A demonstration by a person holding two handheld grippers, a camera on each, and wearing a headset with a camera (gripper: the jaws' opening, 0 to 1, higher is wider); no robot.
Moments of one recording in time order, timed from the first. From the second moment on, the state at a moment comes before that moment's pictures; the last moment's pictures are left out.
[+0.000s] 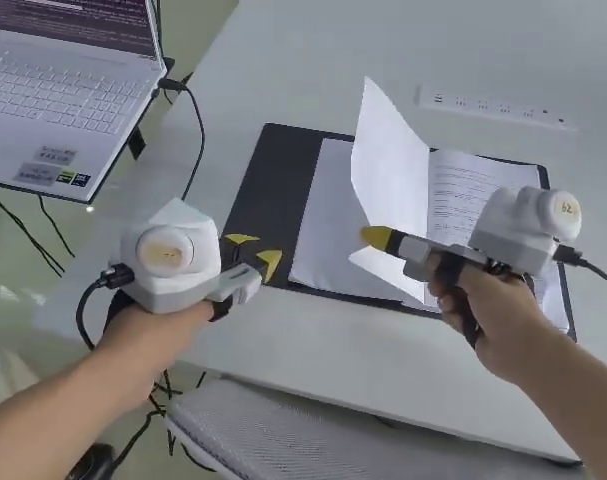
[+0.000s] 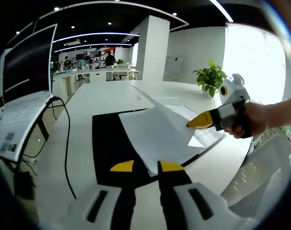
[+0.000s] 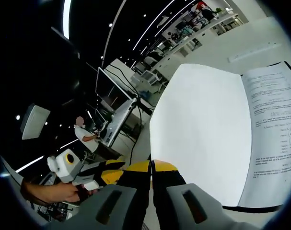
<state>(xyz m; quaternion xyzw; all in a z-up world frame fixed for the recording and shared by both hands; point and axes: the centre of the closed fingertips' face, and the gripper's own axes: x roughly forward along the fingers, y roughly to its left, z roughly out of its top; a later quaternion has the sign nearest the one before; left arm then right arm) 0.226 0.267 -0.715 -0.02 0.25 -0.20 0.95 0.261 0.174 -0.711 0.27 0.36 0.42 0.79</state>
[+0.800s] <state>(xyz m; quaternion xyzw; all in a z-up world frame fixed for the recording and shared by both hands) 0.210 0.287 -0.727 -0.04 0.26 -0.19 0.95 0.264 0.225 -0.796 0.23 0.45 0.41 0.76</state>
